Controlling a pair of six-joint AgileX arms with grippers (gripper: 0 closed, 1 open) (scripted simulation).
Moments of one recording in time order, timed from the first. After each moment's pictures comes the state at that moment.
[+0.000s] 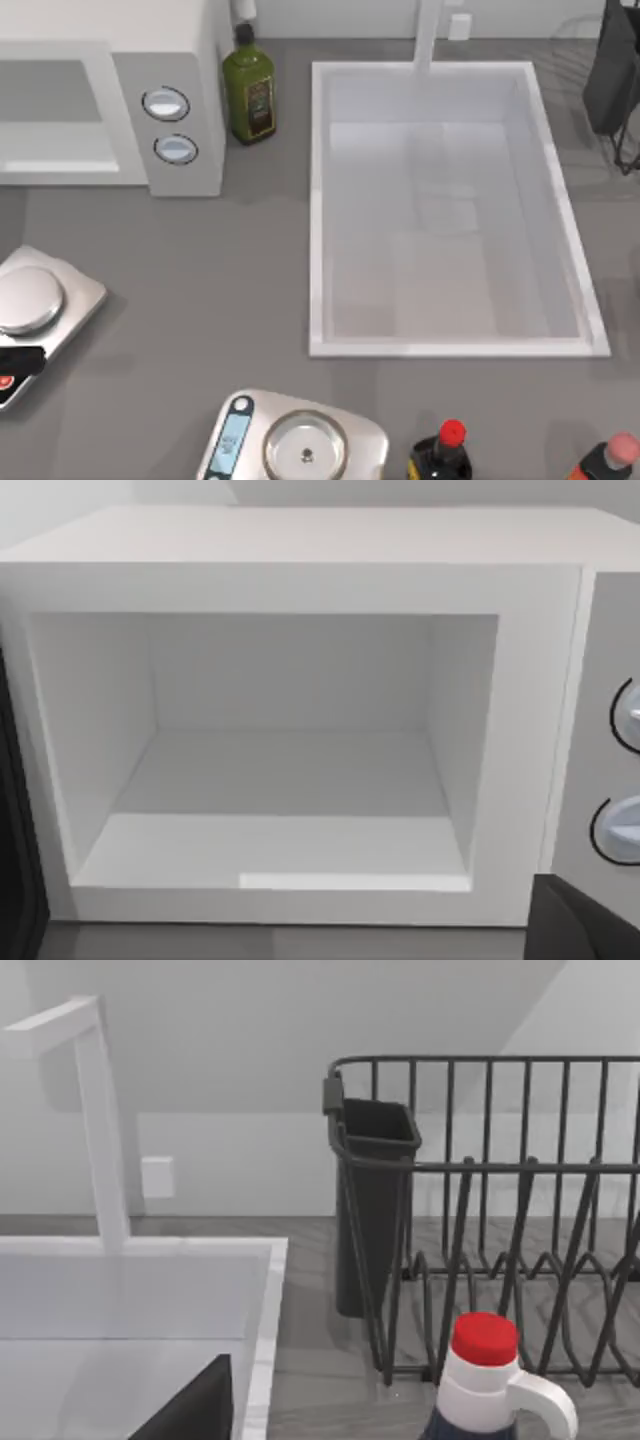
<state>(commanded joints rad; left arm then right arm) -0.07 0.11 -0.02 0.12 -0.07 0.00 0.00 0.00 0.00 0.00 0.00 0.00</state>
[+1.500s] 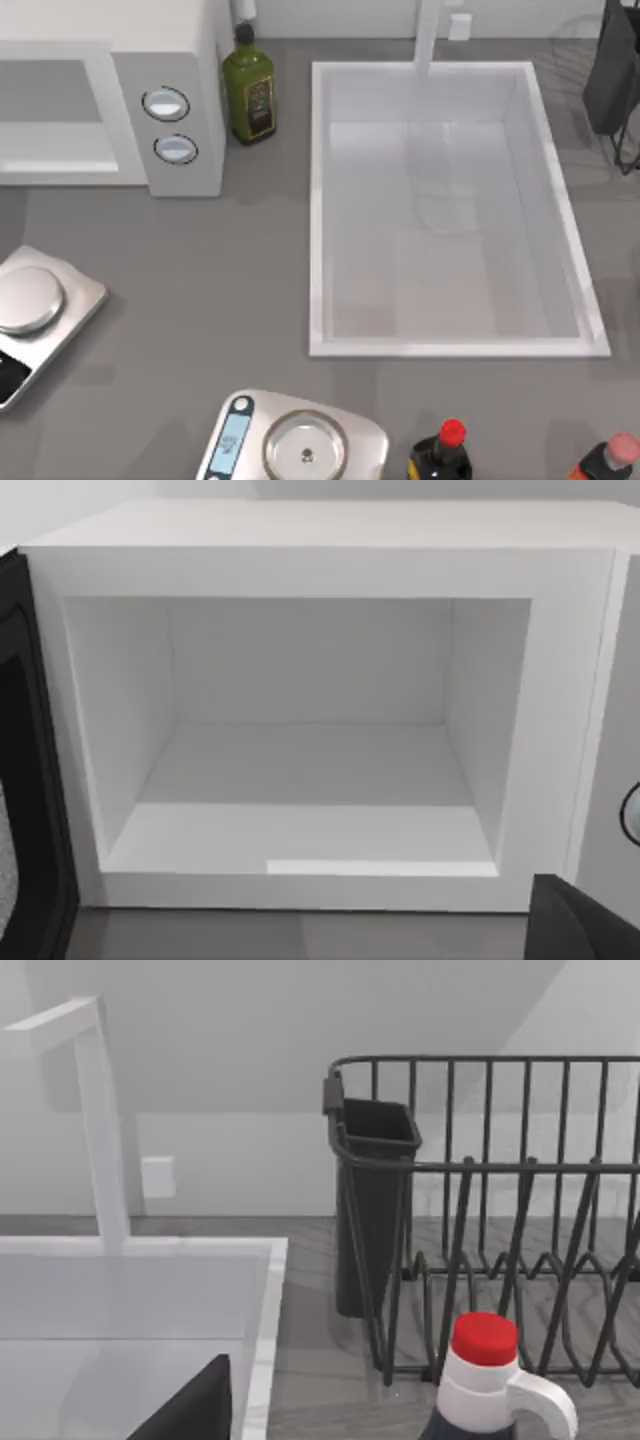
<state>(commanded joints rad) 0.14 -0.04 -0.05 0.01 0.14 0.00 0.00 0.00 0.00 0.00 0.00 0.00</state>
